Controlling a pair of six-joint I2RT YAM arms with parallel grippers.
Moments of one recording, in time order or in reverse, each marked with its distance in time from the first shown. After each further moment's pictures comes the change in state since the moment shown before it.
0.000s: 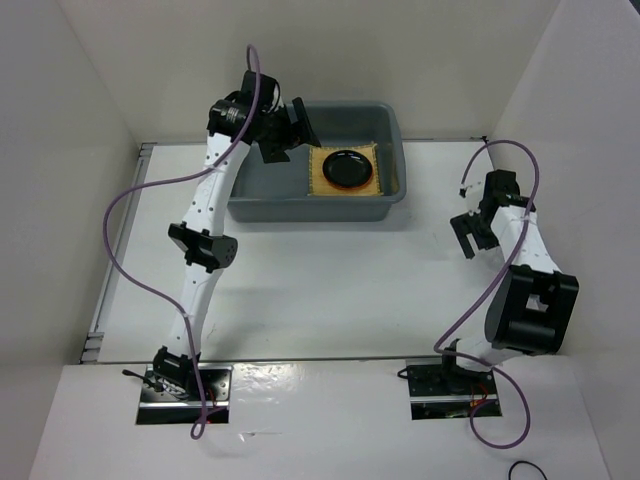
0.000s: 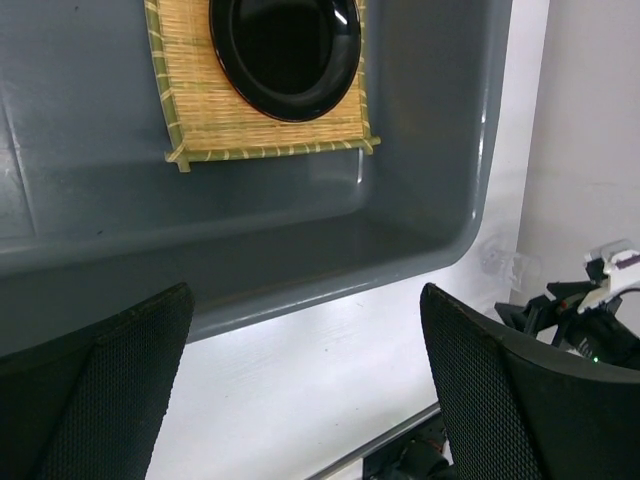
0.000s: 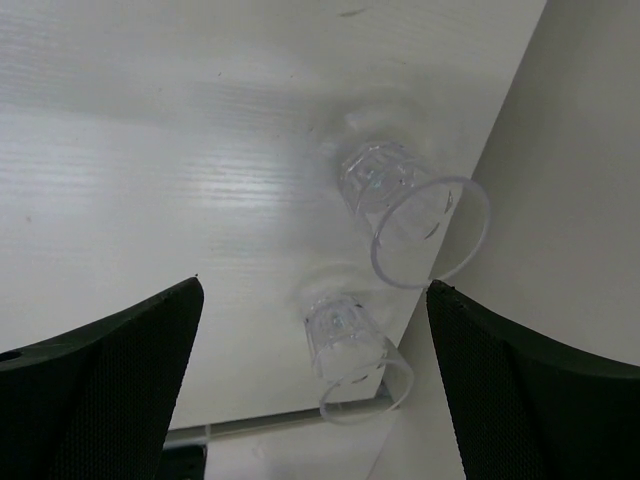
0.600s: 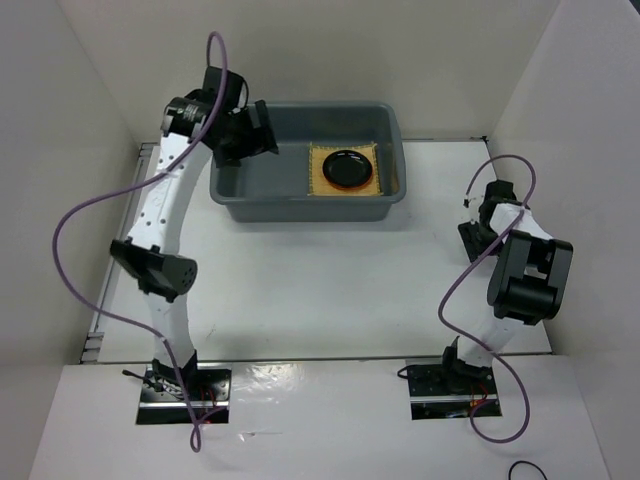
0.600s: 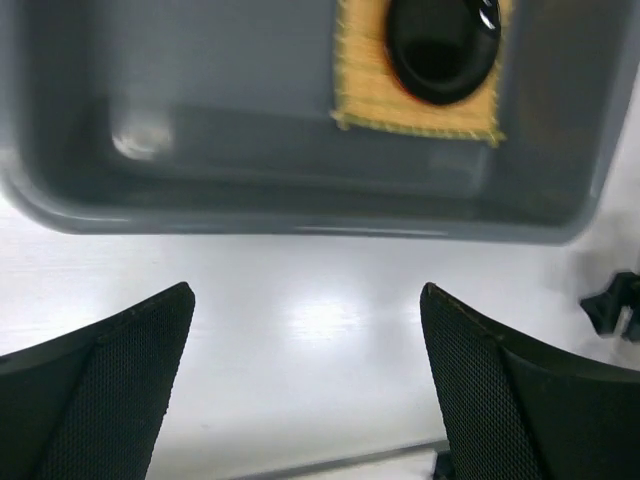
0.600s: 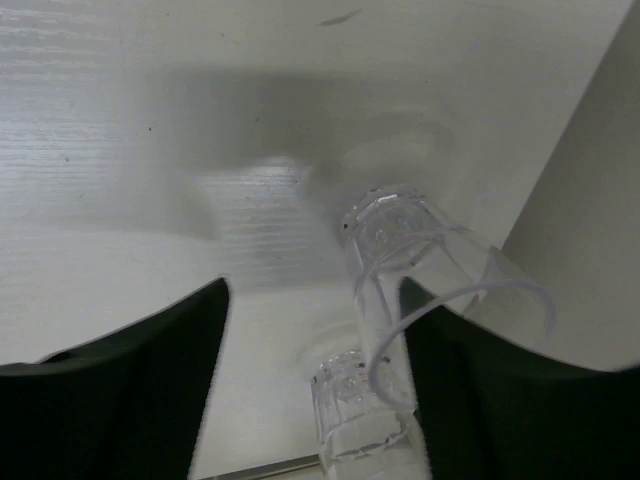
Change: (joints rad) left arm 0.029 -0.451 -0.543 0.010 -0.229 0.096; right arm -0.068 0.203 -0.034 0.151 0.013 0.038
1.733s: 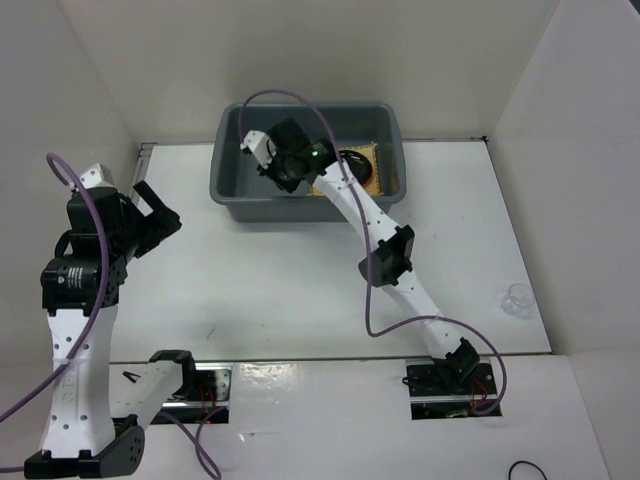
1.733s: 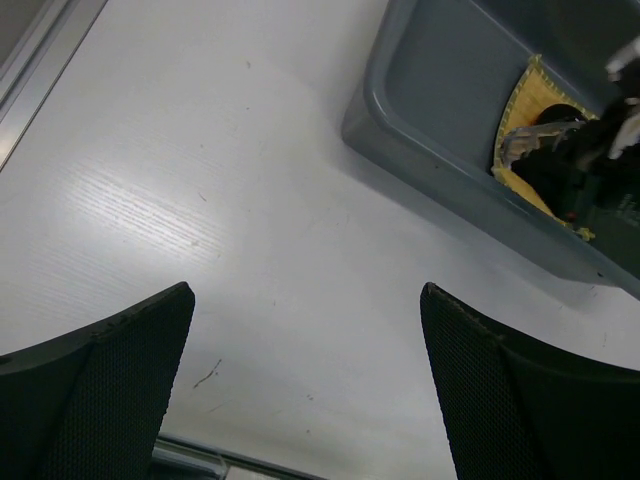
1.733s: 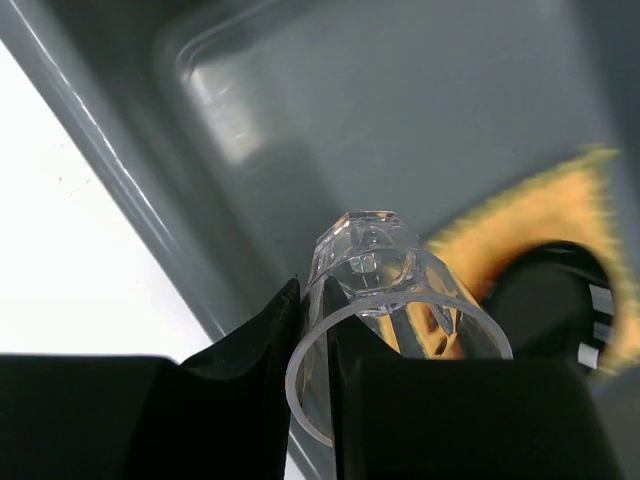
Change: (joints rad) left arm 0.356 -1.165 -1.186 0.302 -0.162 0.008; right arm 1.017 0.919 1.912 -0.513 -0.224 0.087
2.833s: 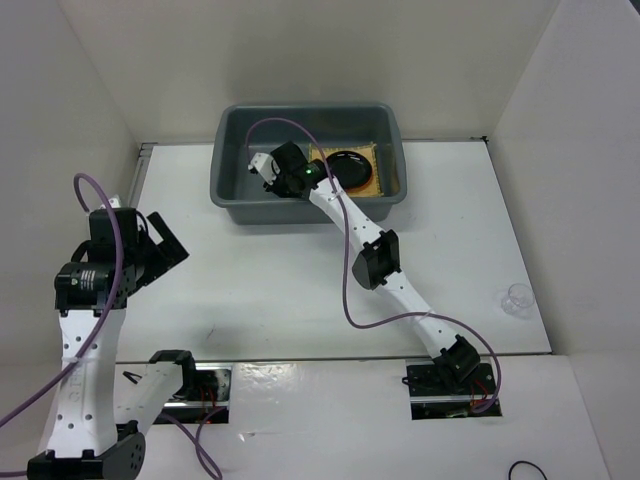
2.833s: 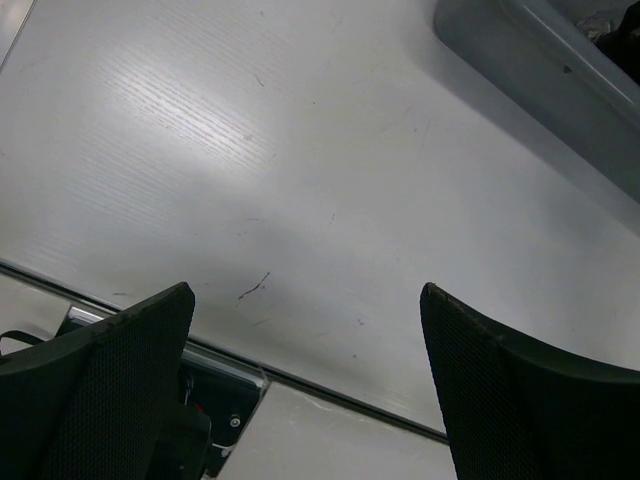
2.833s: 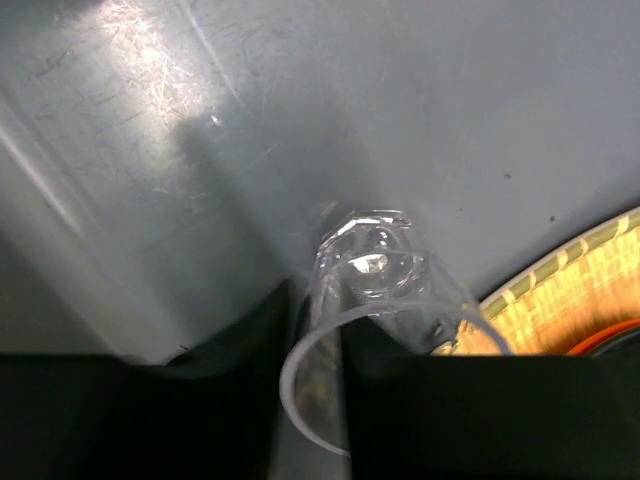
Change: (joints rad) left arm 0.001 -0.050 -0.132 -0.180 -0.003 -0.031; right arm -0.037 0.344 0.121 0.131 0.022 -0.070
